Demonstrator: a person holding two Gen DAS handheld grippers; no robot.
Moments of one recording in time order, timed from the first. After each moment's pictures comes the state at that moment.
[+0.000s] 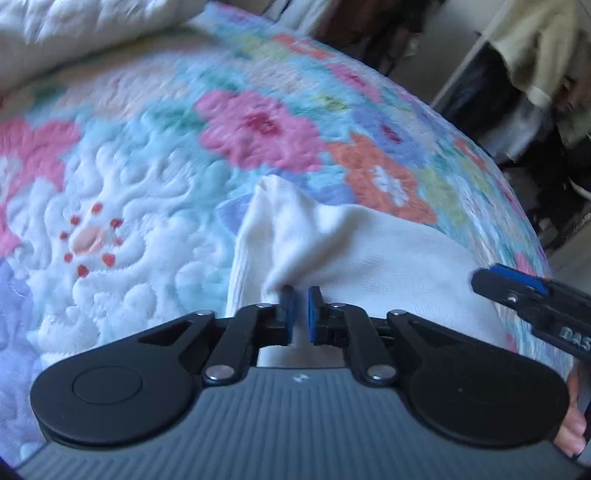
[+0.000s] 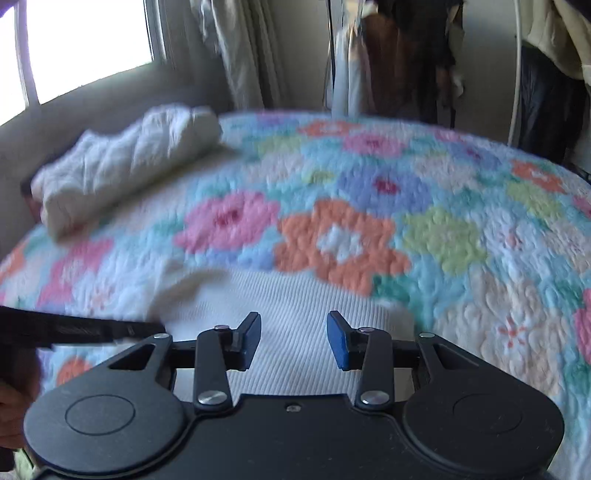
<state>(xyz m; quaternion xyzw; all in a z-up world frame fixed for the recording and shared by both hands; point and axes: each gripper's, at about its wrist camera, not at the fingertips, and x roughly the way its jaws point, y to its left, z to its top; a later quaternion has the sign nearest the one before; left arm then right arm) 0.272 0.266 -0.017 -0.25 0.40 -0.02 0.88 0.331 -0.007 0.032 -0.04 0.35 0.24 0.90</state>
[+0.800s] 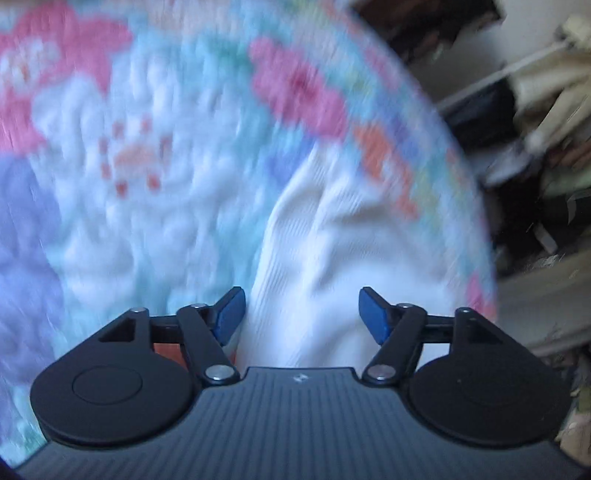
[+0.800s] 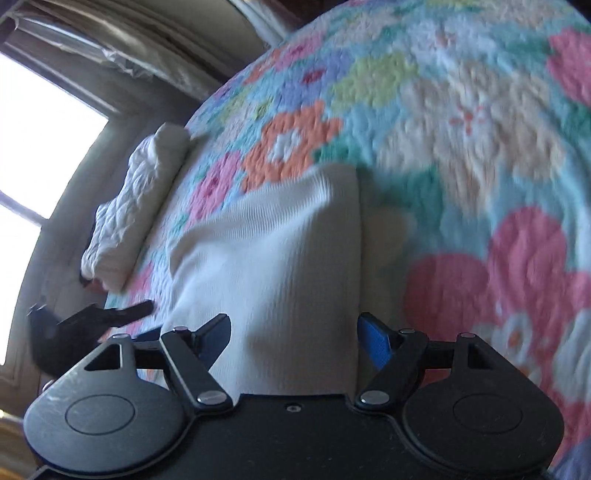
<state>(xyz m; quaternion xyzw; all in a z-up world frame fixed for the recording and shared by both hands) 0.248 0.302 -0.038 -0.36 0.47 -0.06 0.80 0.308 -0.120 -0.033 0.24 0.49 0.27 0.79</state>
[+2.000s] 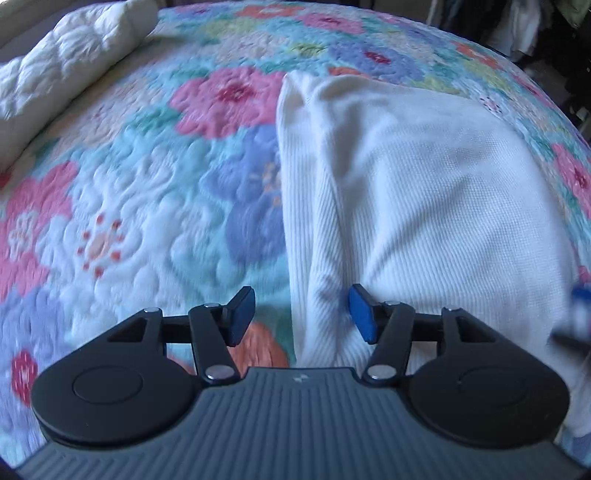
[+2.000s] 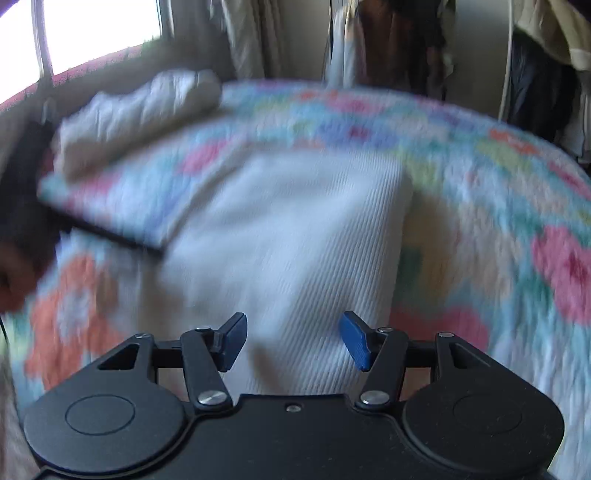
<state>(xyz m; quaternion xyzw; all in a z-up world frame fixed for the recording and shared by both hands) 0.248 0.197 -0.007 -0.06 0.48 0.01 0.87 0.235 -0.079 0.000 -0.07 0.40 0.25 0.88</state>
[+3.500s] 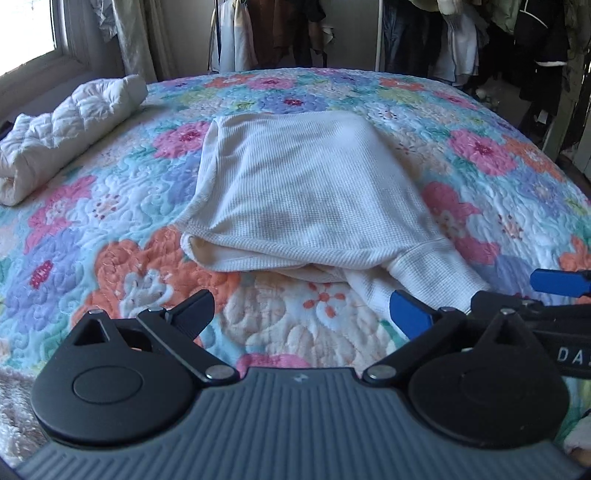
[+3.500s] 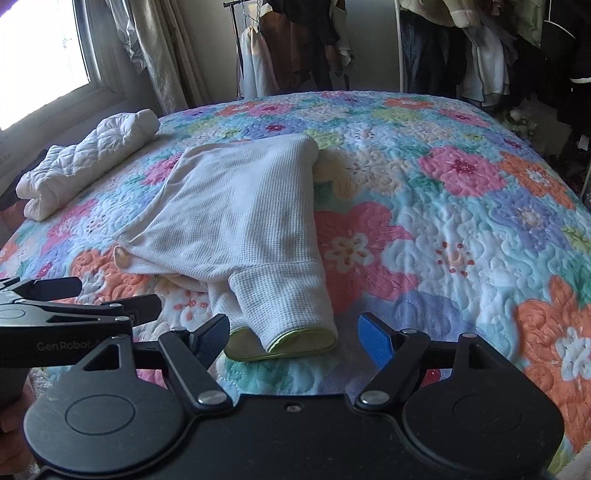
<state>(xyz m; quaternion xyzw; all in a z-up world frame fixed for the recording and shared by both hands) 0.066 0.059 0.030 -0.01 0.37 0.00 0.93 0.110 -0.131 0.019 0.02 0.37 0.12 0.92</state>
